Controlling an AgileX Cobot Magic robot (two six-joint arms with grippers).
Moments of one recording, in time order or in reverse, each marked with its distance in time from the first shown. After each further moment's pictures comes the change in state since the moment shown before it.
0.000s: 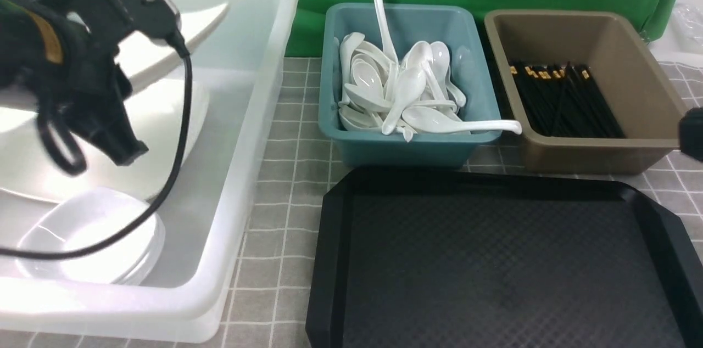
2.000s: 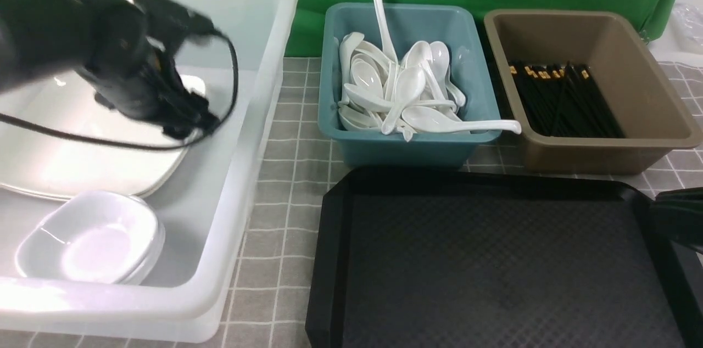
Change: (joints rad) right arm 0.000 -0.001 0.051 0.118 0.080 -0.082; left arm 0.083 0.325 -0.181 -0.148 -0.089 -0.345
